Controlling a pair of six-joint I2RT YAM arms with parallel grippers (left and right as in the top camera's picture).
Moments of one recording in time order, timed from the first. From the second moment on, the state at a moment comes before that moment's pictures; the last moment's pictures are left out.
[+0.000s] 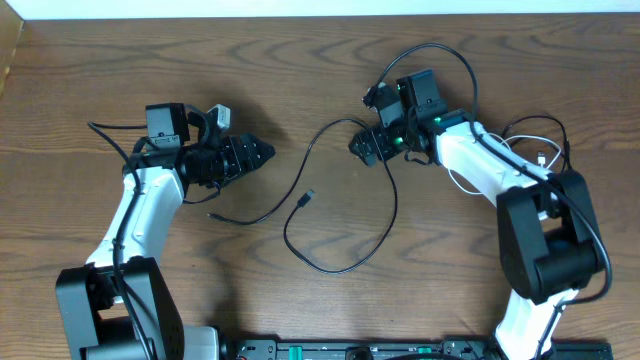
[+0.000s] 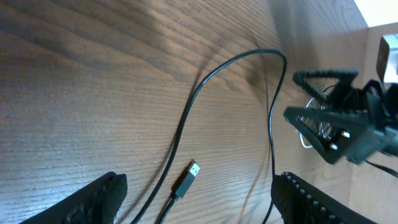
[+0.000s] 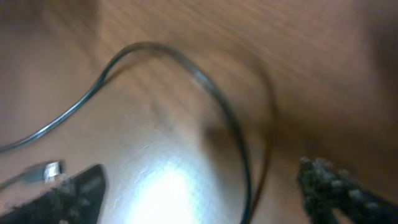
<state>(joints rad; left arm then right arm) 0.12 1.58 0.97 -0.52 0.72 -0.27 0.36 1.99 1.29 -0.27 -0.38 -0.07</state>
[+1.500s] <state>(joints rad) 0.10 1.58 0.97 -0.53 0.65 -0.27 0.26 1.58 1.29 0.04 0.04 -0.12</state>
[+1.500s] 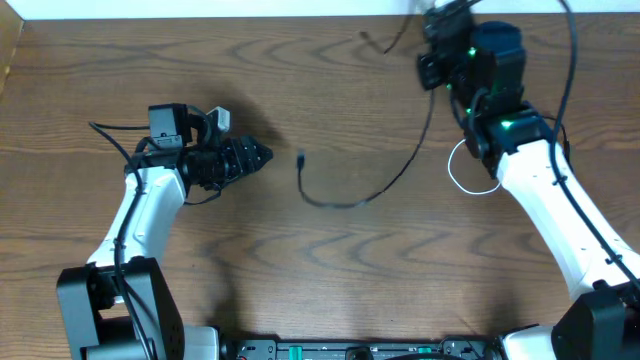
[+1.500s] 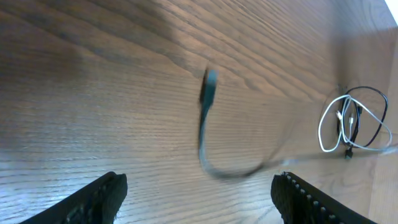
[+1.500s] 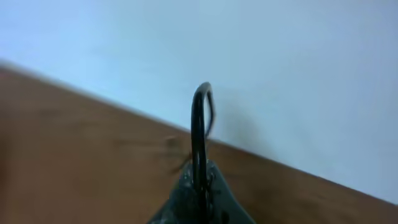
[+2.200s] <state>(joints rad) 0.07 1.58 0.97 -0.53 0.62 -0.27 0.17 1.58 1.29 -0.20 0.64 -0.08</state>
